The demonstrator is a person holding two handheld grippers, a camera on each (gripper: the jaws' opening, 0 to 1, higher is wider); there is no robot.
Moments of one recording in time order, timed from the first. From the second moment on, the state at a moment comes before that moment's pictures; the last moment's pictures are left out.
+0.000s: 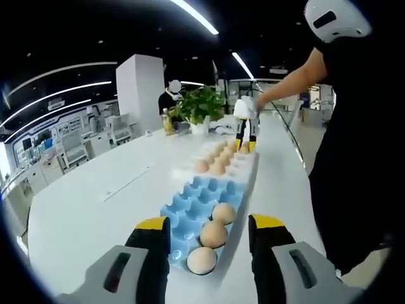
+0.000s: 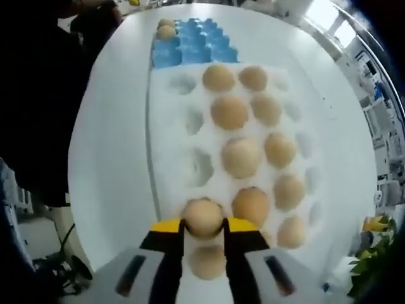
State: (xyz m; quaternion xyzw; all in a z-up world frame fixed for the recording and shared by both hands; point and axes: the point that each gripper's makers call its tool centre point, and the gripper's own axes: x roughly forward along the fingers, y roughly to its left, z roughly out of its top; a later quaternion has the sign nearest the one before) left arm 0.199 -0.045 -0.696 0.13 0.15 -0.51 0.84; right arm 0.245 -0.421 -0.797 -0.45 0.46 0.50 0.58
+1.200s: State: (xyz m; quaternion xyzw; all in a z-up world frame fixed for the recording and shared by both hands) left arm 0.204 -0.040 -0.700 0.13 0.16 -0.50 0.84; right arm 0.238 -0.410 -0.754 -0.42 0.47 0.47 0.61
